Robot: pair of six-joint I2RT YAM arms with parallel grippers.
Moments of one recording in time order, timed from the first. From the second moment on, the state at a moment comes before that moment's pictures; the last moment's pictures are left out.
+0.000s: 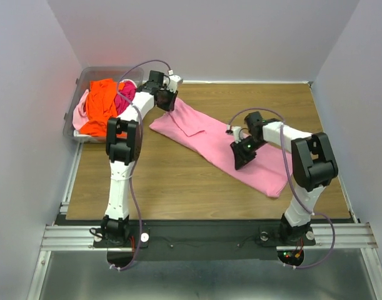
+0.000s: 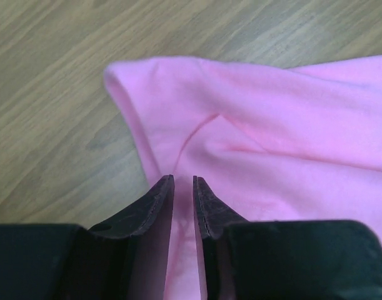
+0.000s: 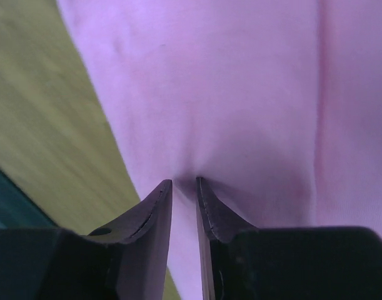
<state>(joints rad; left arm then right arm) -0.23 2.45 2.16 -0.57 0.30 0.27 0.22 1.86 1.21 -0.76 -0.51 -0.37</state>
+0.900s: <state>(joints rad) -0.38 2.20 1.71 -0.52 0.17 -0.04 0.25 1.75 1.11 -0.82 -0.46 -0.30</state>
